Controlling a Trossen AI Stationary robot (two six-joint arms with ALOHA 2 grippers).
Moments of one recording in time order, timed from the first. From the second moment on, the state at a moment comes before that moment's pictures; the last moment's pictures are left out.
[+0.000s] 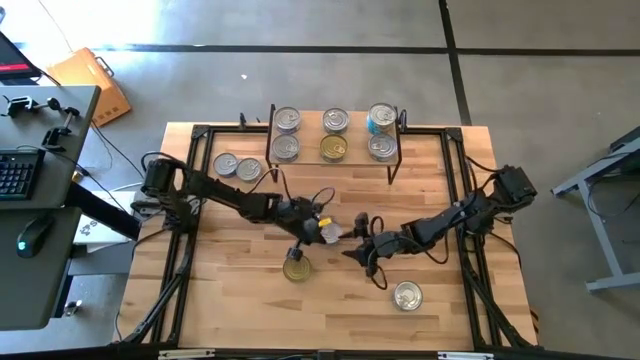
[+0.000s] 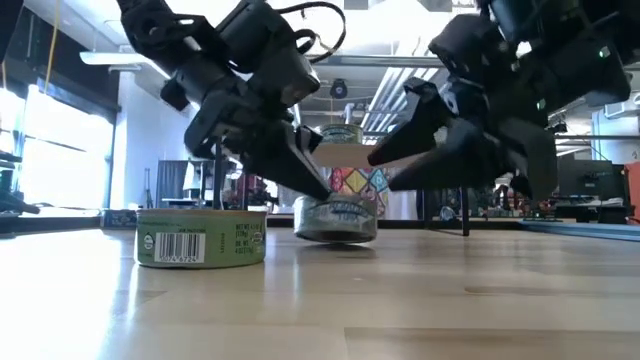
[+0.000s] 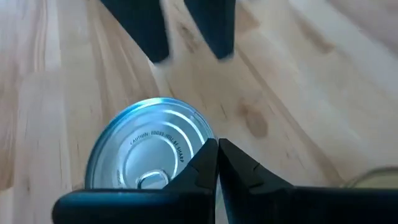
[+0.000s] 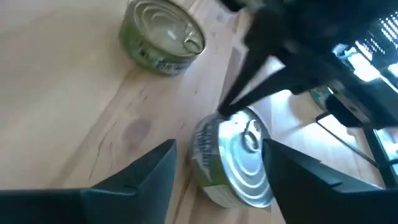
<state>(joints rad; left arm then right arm) -0.05 1.80 0.87 0.22 0.21 0.30 0.34 1.67 0.60 0.55 0.37 -0.46</state>
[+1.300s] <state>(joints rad) -0.16 1.76 0.86 0.42 -0.12 0.51 0.25 1.80 0.60 0.68 0.38 0.00</state>
